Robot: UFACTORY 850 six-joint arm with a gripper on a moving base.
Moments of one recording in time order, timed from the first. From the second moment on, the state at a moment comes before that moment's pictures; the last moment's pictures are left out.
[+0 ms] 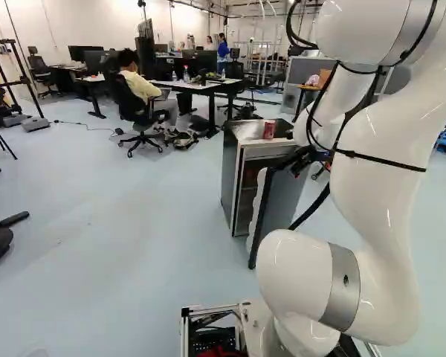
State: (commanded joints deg) arm -30.7 -19.9 -53.7 -37.0 -7.8 0.0
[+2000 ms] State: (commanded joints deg) arm -23.0 -22.7 -57.2 -43.0 -4.6 0.0
